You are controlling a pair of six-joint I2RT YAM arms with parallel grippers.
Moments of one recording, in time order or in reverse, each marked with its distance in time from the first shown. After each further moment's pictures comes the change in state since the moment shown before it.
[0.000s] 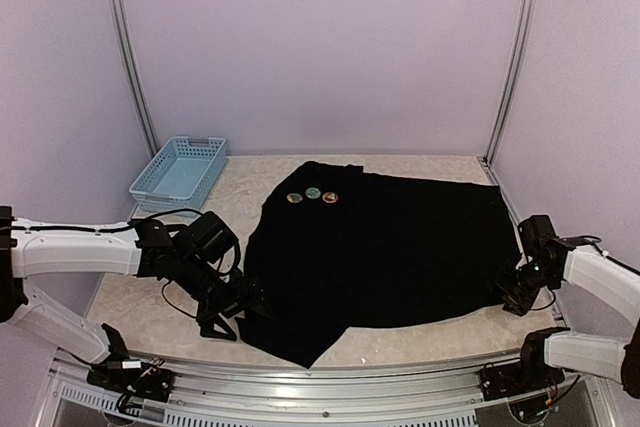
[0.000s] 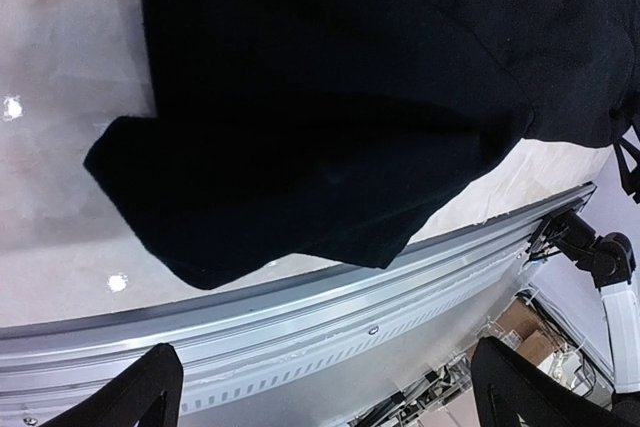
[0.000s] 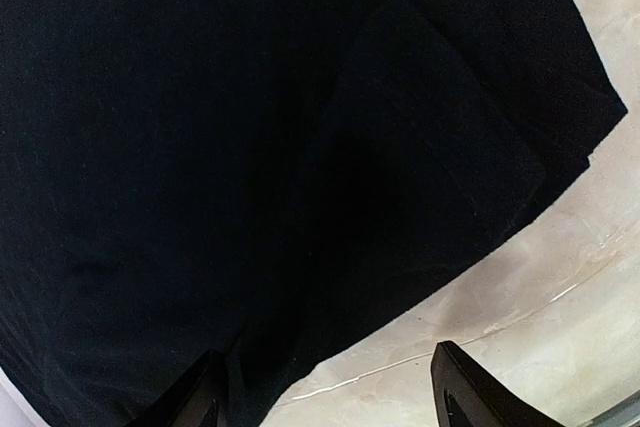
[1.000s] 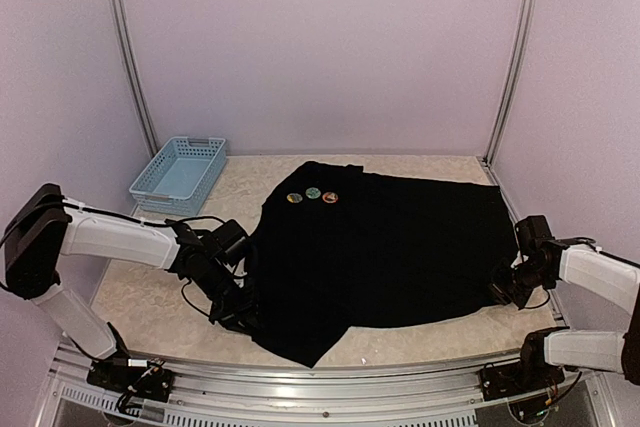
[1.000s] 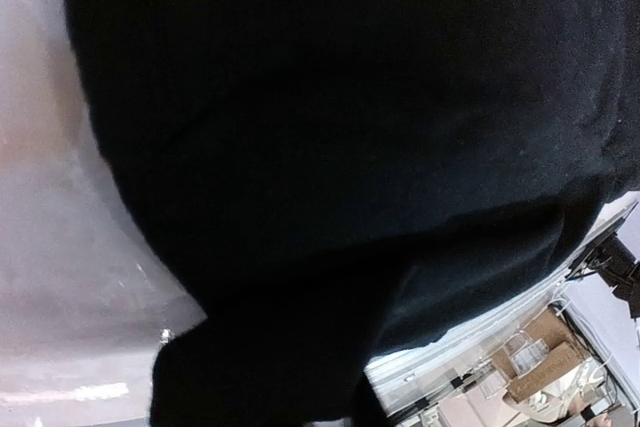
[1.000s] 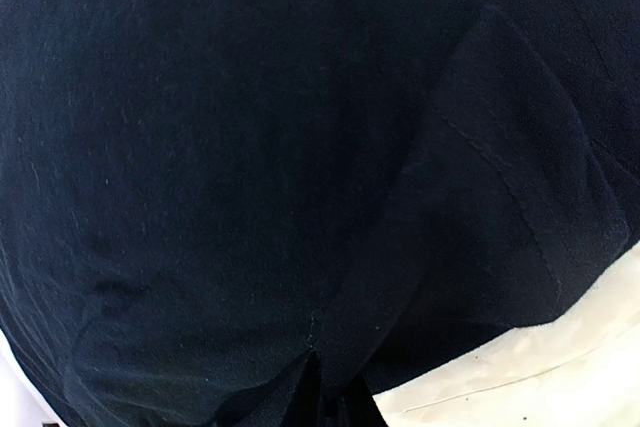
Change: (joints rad) left arm 0.060 0.269 0.035 0.091 0.047 0.138; right arm 0.000 0.067 -0.024 0.130 -0.055 0.018
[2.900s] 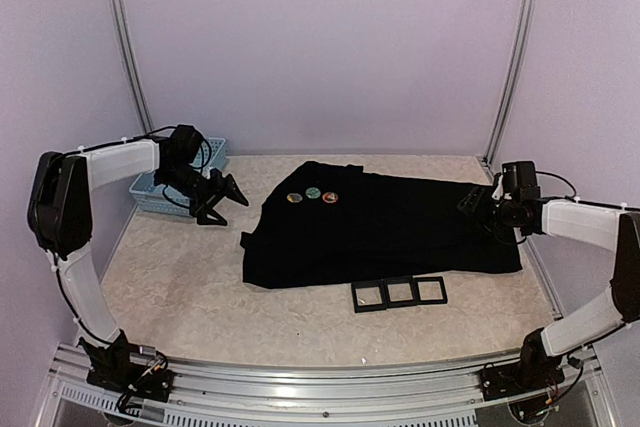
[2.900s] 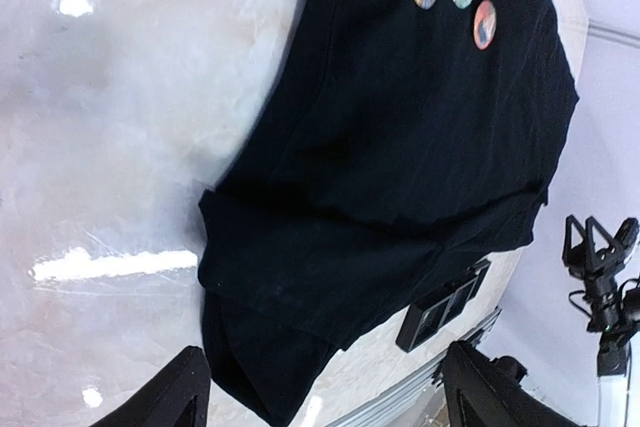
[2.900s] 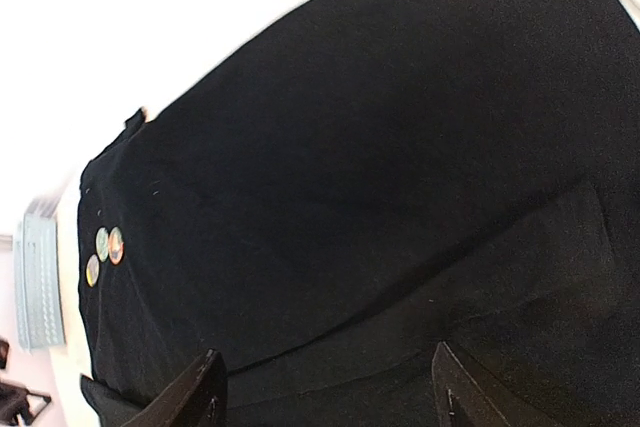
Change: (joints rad) left arm 0.568 0.271 0.634 -0.245 0.088 0.429; right arm 0.071 0.338 0.307 0.506 0.012 -0.111
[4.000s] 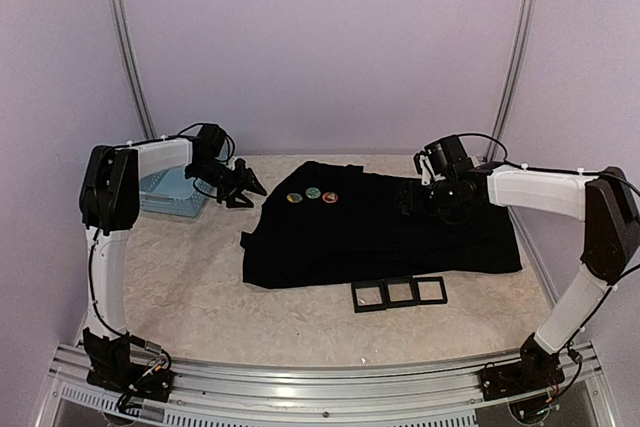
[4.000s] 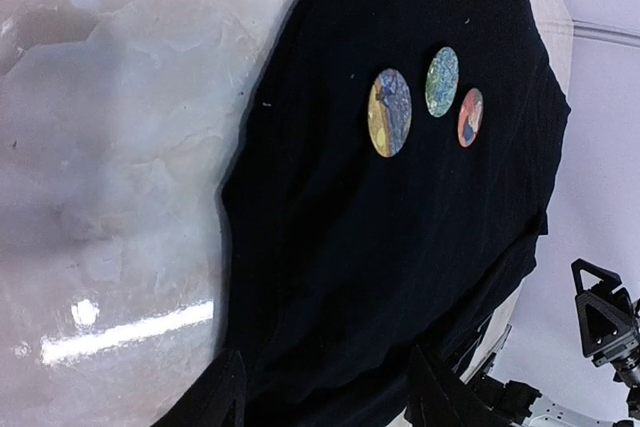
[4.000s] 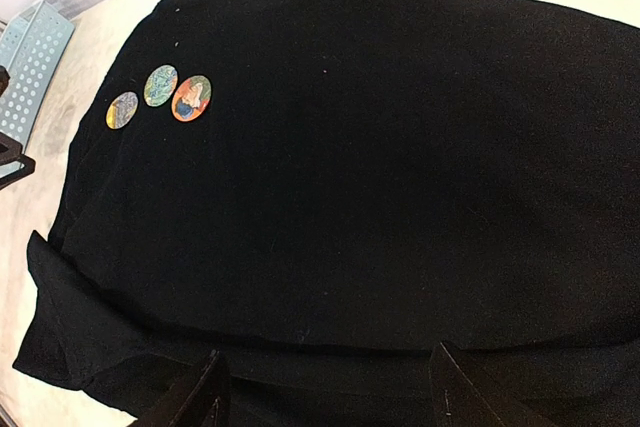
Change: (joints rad) left arm 0.003 0.396 0.390 0.087 0.054 0.083; right arm 0.404 0.270 0.390 -0.198 0.139 -0.253
